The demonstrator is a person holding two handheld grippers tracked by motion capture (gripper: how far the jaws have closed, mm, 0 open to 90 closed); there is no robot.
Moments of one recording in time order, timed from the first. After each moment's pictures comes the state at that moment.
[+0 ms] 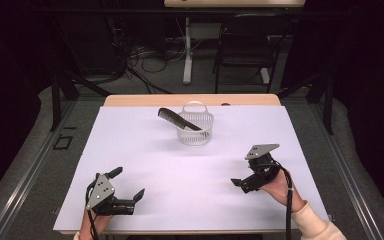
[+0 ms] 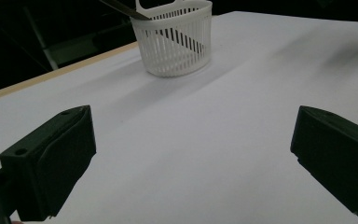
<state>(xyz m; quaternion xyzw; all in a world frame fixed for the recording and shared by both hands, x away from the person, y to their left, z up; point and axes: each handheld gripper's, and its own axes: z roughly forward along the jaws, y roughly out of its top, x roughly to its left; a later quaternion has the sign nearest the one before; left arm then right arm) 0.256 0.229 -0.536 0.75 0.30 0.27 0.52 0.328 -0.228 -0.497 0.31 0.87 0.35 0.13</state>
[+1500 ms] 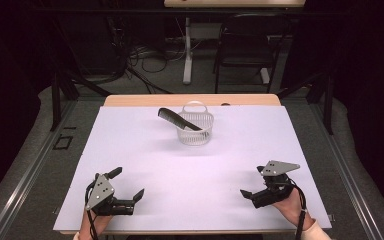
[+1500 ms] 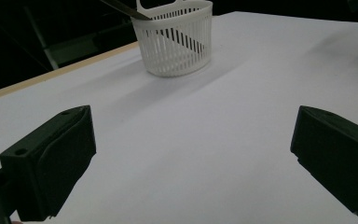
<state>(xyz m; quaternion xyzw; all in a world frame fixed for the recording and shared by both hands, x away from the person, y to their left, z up) 0.255 0.230 -0.535 0.75 0.30 0.27 0.52 0.286 -0.259 -0.515 0.32 0.84 0.41 0.16</state>
